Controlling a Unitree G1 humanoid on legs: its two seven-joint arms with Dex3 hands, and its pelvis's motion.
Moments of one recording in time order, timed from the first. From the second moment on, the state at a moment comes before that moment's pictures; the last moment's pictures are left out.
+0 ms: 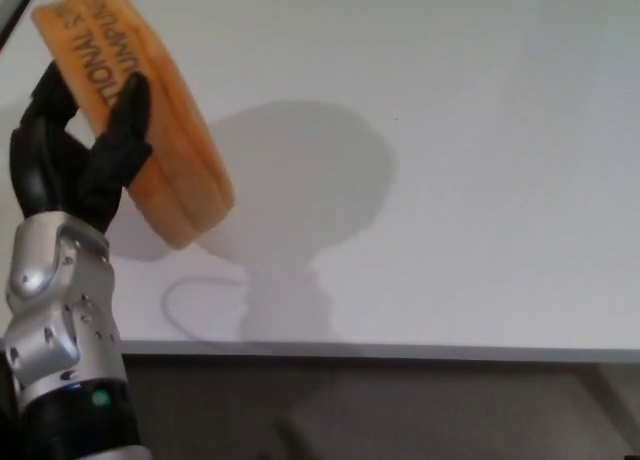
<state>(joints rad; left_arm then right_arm) -0.58 -0.07 0.61 0.25 -0.23 0.20 -0.10 0.42 -0.40 -0.20 0.46 0.14 -0.68 0.45</state>
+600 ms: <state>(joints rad) -0.59 -0.11 0.89 0.29 -0.46 0.37 0.20 0.42 -0.40 -0.20 0.46 0.14 -0.68 0.45</state>
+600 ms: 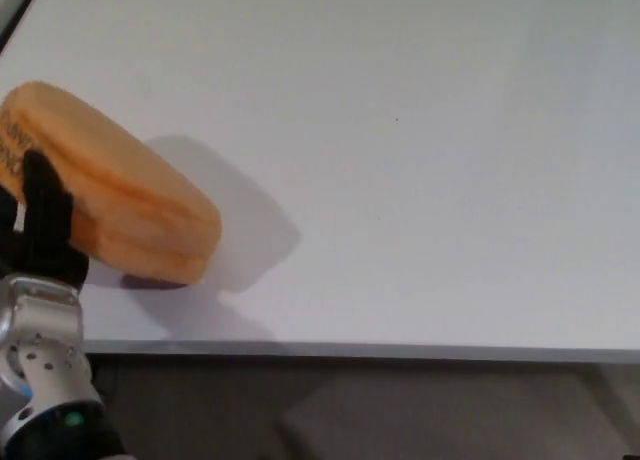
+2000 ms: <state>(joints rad) -0.49 -0.10 0.60 0.29 -0.63 0.91 0.45 0.42 -0.41 -0.20 0.42 0.14 -0.66 0.45</state>
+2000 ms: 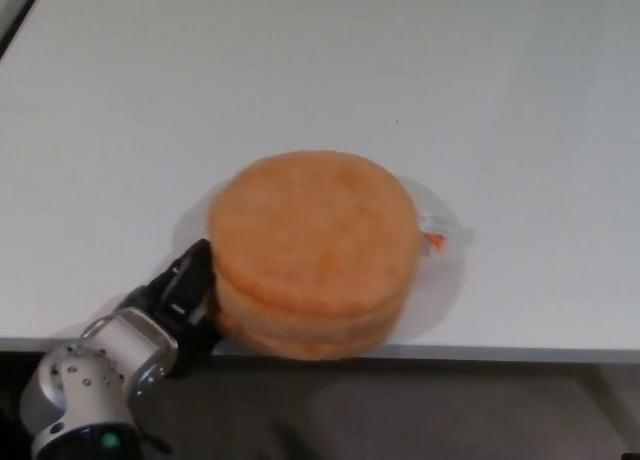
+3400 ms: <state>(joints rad) -0.38 -0.09 0.37 0.18 -0.64 0.77 0.25 0.42 -0.41 -0.20 0.42 0.15 -0.64 0.46</state>
